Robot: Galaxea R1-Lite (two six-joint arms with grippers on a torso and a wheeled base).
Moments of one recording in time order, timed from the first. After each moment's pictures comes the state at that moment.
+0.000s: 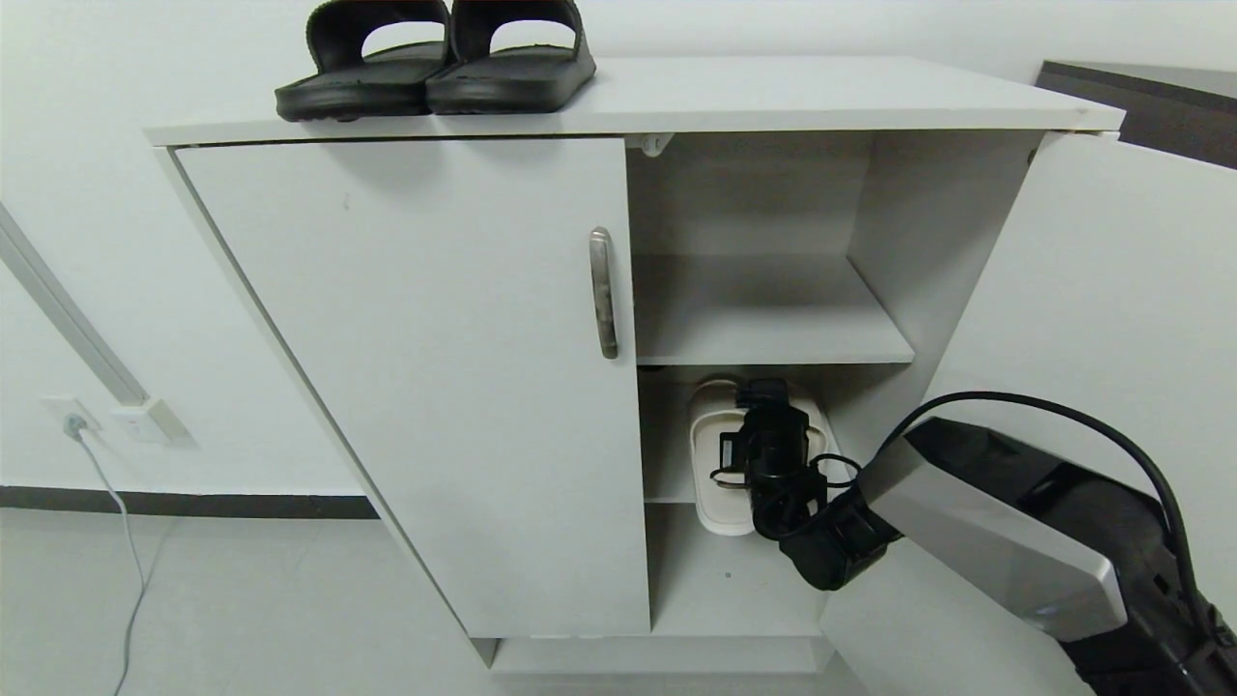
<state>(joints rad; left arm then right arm) 0.00 0.00 0.00 0.00 -0.01 0.00 0.58 2.56 -1.44 -0.99 -0.63 0.09</state>
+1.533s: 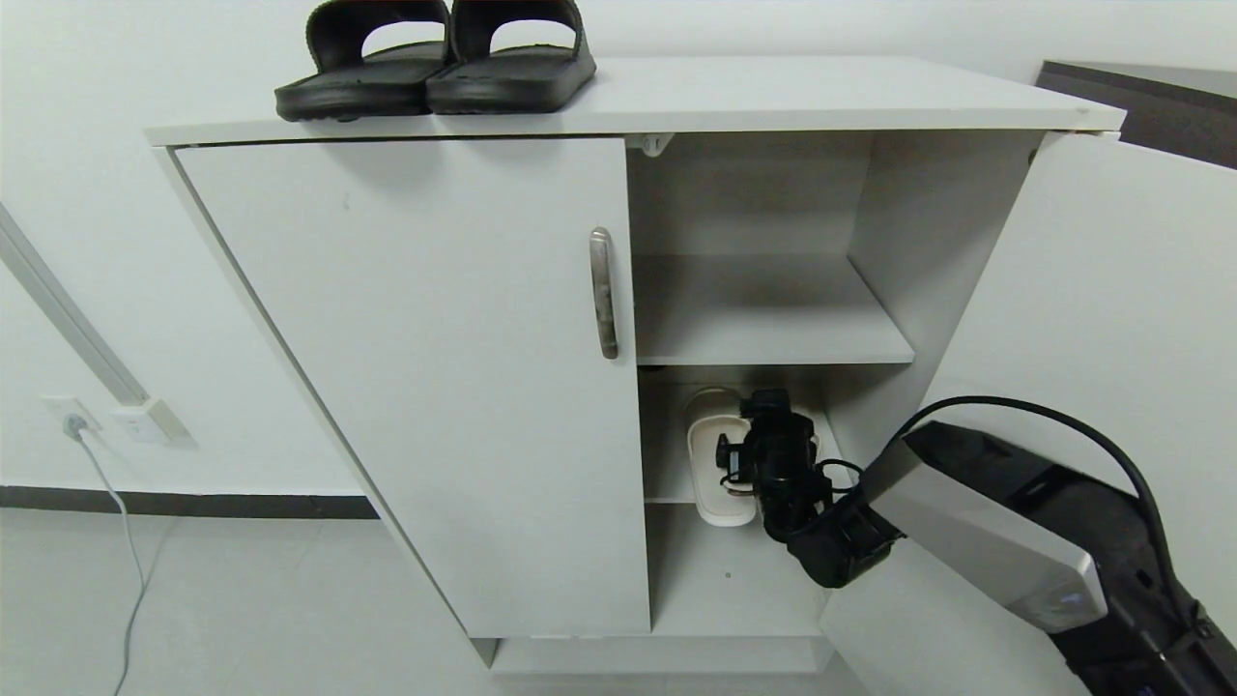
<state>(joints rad) 0.00 0.00 0.00 0.00 -0.01 0.00 0.55 2.59 -1.43 -0.95 -0.56 0.08</state>
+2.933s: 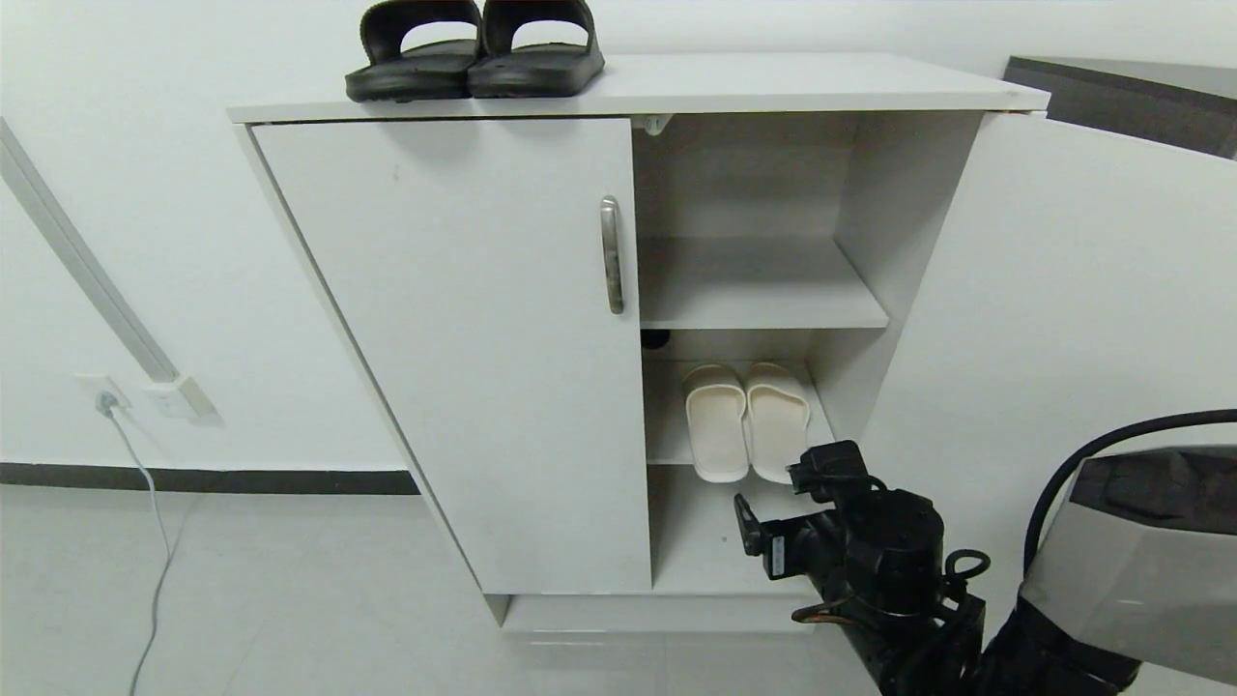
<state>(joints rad) 0.00 0.00 0.00 0.00 -0.01 0.01 0.77 2.14 -0.57 -1.39 -0.57 0.08</state>
